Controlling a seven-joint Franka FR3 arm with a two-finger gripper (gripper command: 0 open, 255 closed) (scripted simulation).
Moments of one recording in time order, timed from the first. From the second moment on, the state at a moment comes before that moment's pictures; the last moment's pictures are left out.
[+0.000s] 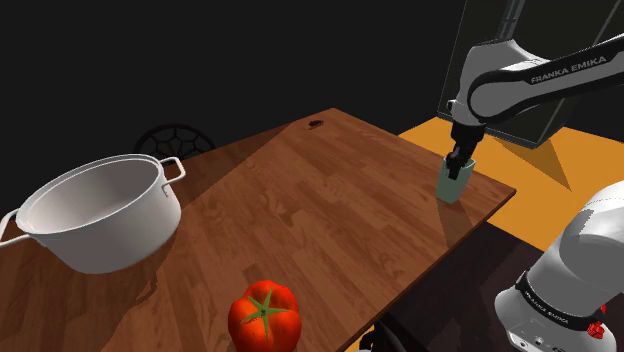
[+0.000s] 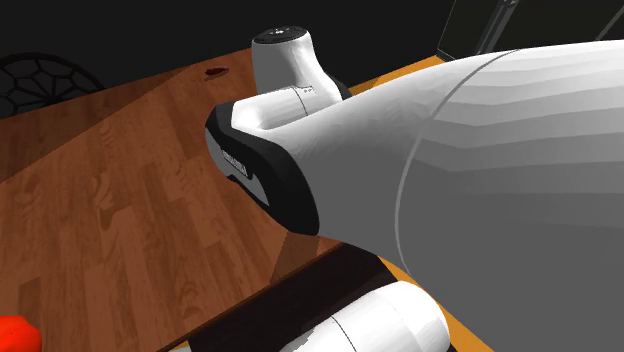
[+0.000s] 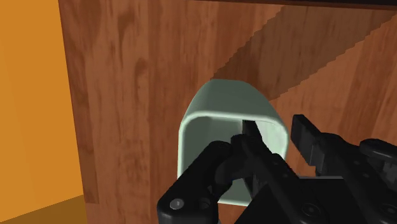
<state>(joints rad) -0.09 -0.63 -0.25 -2.76 -0.21 2.09 -0.23</state>
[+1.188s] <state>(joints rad) -0.09 -0.68 -0.23 -2.68 -0.20 1.95 -0.24</state>
